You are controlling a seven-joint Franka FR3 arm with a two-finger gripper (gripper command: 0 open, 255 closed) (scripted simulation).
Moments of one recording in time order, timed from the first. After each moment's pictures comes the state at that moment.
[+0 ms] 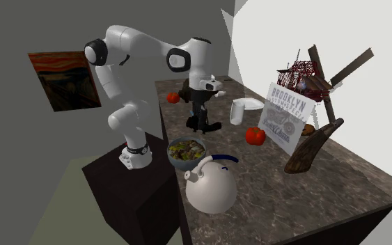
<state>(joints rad) 0.06 -0.49 0.10 -2.27 -0.04 1.81 -0.68</state>
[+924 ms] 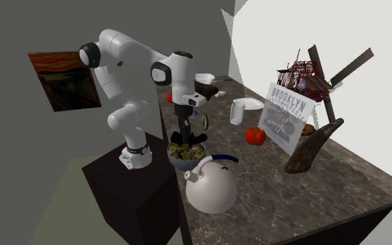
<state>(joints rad) 0.01 -0.59 -0.01 -2.47 -0.10 1.91 -0.81</state>
